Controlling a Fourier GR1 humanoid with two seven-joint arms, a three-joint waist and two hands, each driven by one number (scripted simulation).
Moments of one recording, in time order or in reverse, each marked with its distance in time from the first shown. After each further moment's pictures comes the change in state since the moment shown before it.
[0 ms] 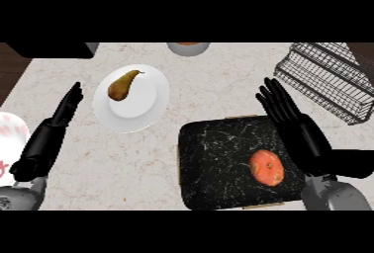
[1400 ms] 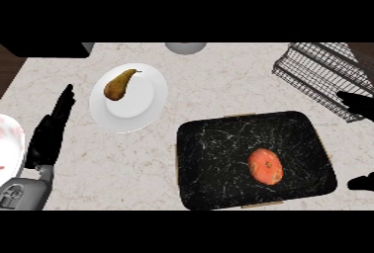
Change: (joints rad) left arm -0.044 -0.086 0.084 0.145 -0.071 0.084 0.191; right arm 0.067 -0.618 -0.196 -0.072 0.079 0.311 0.420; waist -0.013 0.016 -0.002
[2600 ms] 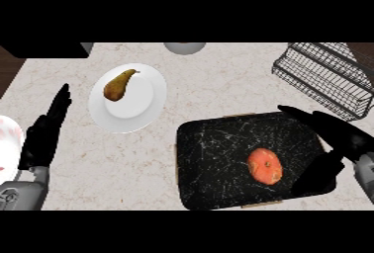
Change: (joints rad) left arm 0.022 -0.041 0.074 -0.056 -0.060 -0.073 0.041; right arm -0.219 0.219 0.274 -0.015 0.164 0.074 0.506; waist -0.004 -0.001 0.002
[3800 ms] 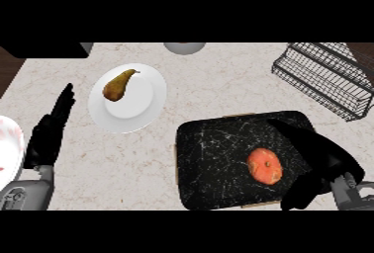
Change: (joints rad) left arm -0.007 -0.080 0.064 -0.002 -0.084 -0.054 0.007; right arm 0.106 0.144 0.034 -0.078 0.319 0.082 -0.022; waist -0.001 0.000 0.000
